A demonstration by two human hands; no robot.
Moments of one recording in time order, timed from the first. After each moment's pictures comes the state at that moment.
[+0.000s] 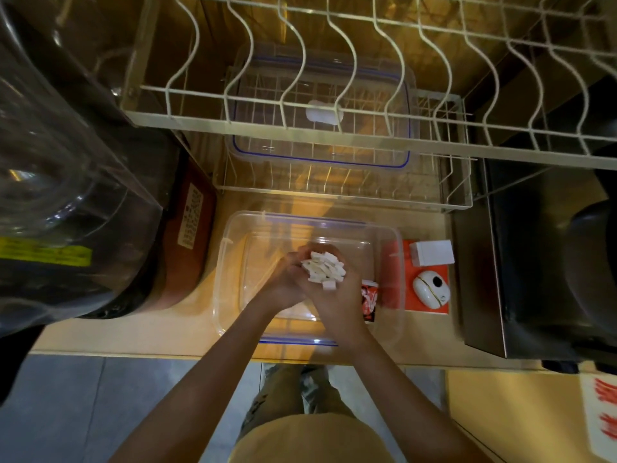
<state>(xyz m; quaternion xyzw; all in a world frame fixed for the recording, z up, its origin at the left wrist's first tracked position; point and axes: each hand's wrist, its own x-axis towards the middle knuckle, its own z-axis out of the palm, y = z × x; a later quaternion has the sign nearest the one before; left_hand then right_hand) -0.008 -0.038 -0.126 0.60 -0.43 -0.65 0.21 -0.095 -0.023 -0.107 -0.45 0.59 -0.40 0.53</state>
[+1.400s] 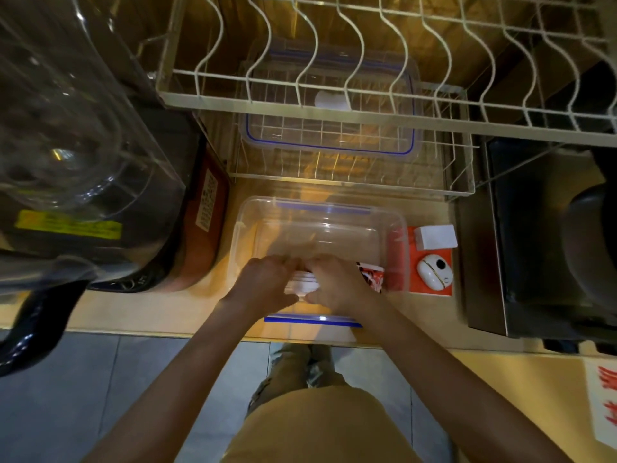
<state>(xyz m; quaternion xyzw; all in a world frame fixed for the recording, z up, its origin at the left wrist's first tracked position) 0.035 -0.002 -0.120 0.59 -0.74 -0.31 -0.08 -0.111 -0.031 -0.129 -0.79 0.47 0.12 0.37</state>
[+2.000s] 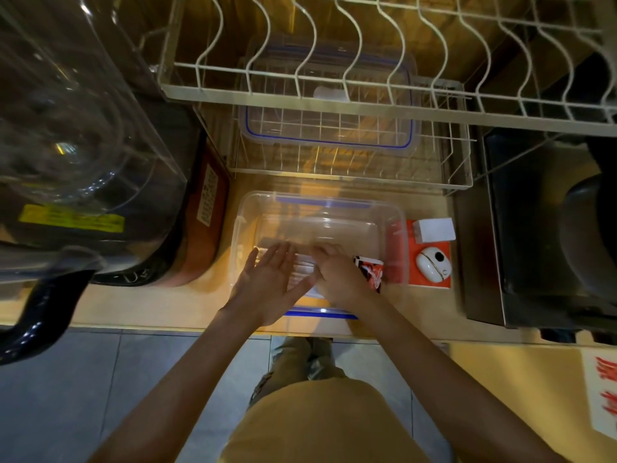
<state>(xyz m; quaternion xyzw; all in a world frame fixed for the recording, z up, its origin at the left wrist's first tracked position) 0.033 0.018 -0.126 0.62 -0.71 -0.33 -0.07 -0.113 -0.023 -0.136 -0.76 0.52 0.08 0.37</state>
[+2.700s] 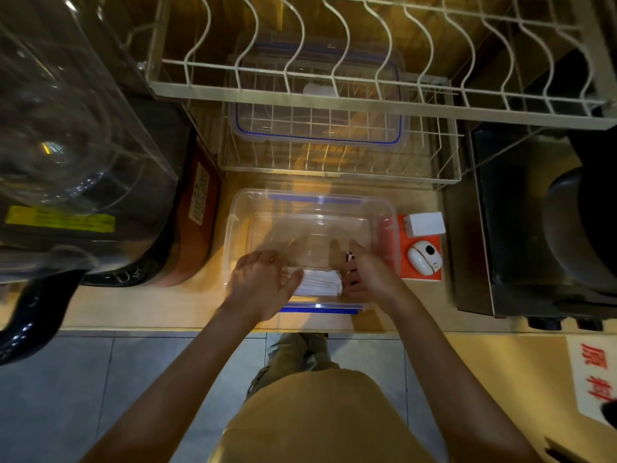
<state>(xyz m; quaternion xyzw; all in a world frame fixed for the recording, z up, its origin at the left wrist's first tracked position) 0.029 0.020 -0.126 0.68 -0.67 -0.30 -0.07 -0.148 -0.023 -0.091 -0.30 0.72 -0.04 0.63</state>
